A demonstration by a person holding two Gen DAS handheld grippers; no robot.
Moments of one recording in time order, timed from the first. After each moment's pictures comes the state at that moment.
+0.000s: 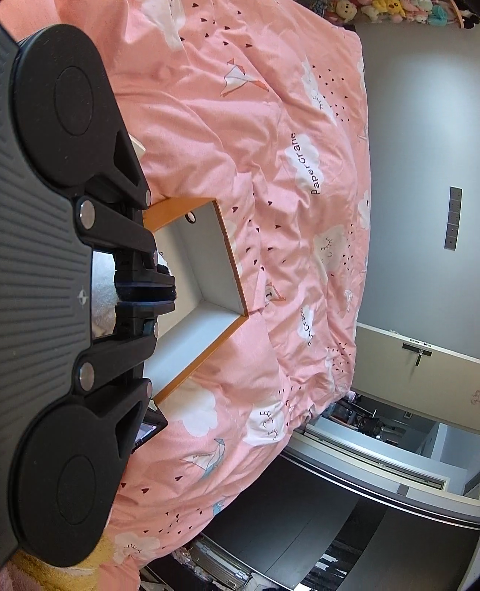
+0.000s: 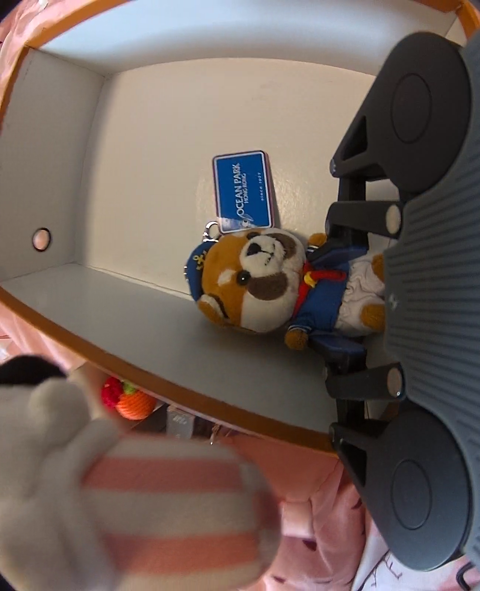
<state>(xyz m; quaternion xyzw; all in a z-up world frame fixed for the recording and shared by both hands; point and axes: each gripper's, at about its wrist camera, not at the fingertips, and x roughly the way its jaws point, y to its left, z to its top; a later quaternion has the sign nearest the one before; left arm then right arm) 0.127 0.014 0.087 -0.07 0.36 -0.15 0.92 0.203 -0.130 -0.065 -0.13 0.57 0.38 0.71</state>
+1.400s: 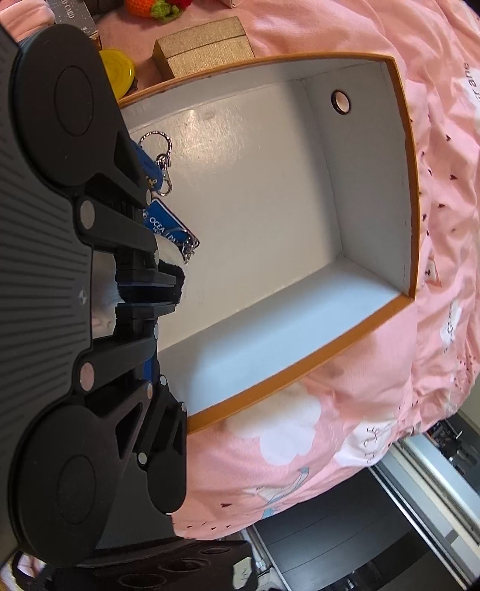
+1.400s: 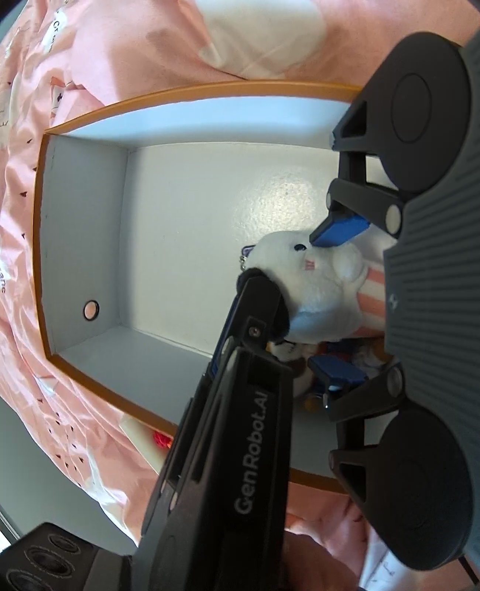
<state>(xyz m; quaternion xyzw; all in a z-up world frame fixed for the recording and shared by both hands) 0.230 -0.059 -0.055 -0.16 0.56 -0.18 0.80 0.233 -0.179 -0.042 -0.11 0.55 0.36 0.75</state>
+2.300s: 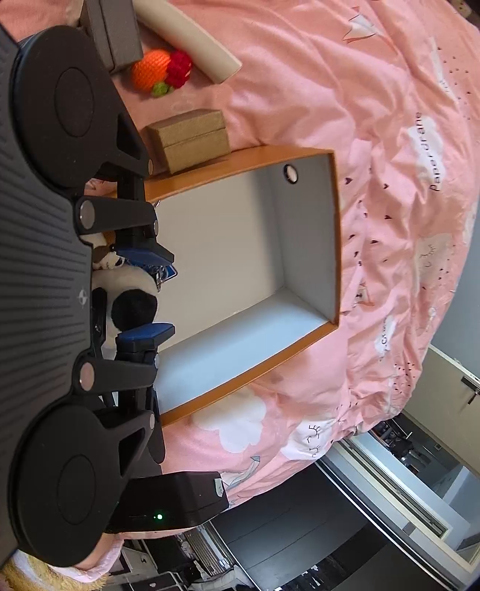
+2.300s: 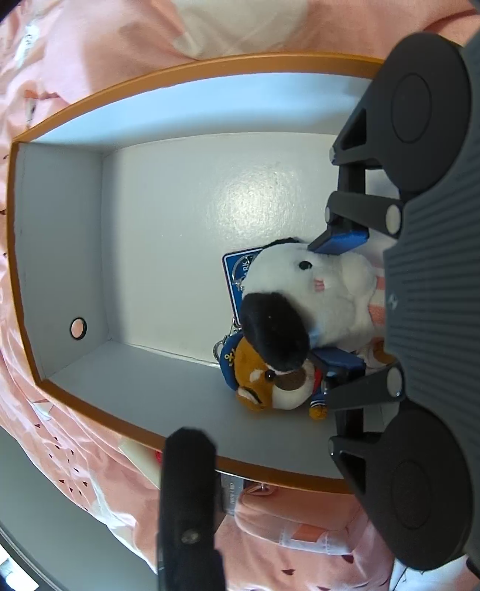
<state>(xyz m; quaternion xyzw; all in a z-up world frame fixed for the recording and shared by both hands) 0.183 -0.003 -0.002 -0.16 0.47 -0.15 0.85 0.232 -0.167 -0.053 -0.09 0.57 0.33 0.75</state>
